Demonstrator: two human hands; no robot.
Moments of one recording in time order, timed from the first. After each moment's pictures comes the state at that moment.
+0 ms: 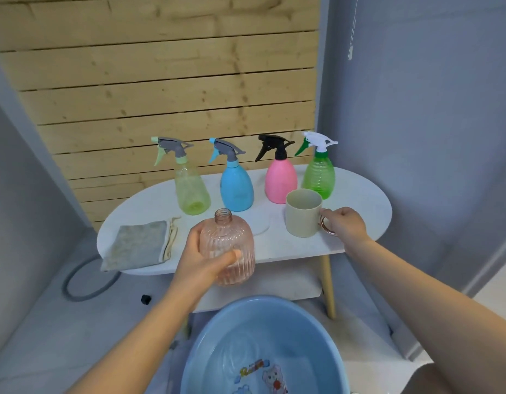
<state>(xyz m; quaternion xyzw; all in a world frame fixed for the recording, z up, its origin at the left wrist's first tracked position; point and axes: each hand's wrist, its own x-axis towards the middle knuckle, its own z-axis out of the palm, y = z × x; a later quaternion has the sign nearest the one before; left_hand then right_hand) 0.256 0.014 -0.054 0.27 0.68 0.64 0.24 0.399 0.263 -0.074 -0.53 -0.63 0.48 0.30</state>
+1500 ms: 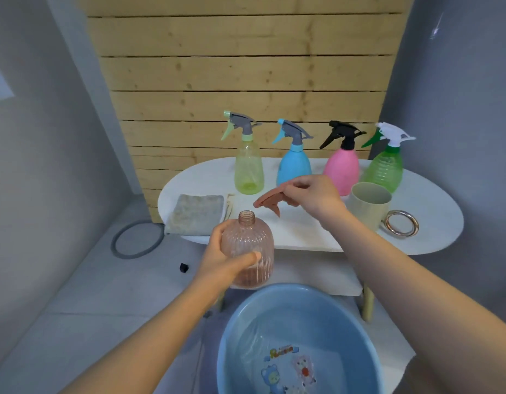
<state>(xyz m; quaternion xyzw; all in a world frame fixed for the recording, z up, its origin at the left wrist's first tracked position) 0.216 -0.058 -0.086 0.21 0.68 0.65 0.25 0.285 0.121 -0.004 -0.24 -0.80 0.51 0.23</state>
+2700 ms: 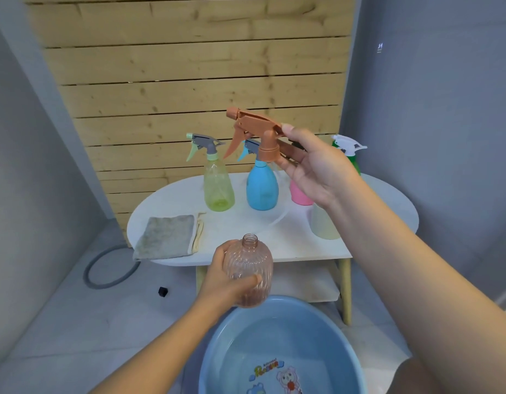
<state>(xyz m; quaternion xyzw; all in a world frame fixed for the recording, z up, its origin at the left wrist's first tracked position) 0.248 -0.015 -0.093 0.27 0.69 0.61 0.27 0.332 0.134 0.084 -0.10 -0.46 0.82 0.34</state>
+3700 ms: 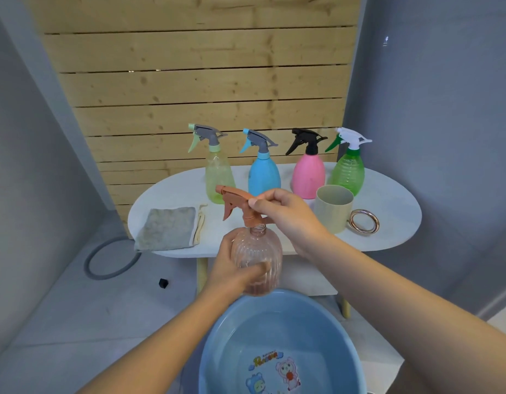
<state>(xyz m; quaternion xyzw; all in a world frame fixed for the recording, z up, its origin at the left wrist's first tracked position) 0.259 -0.008 -0.081 0.28 0.68 0.62 0.26 0.318 0.109 -0.005 -0.21 -0.69 0.65 0.25</state>
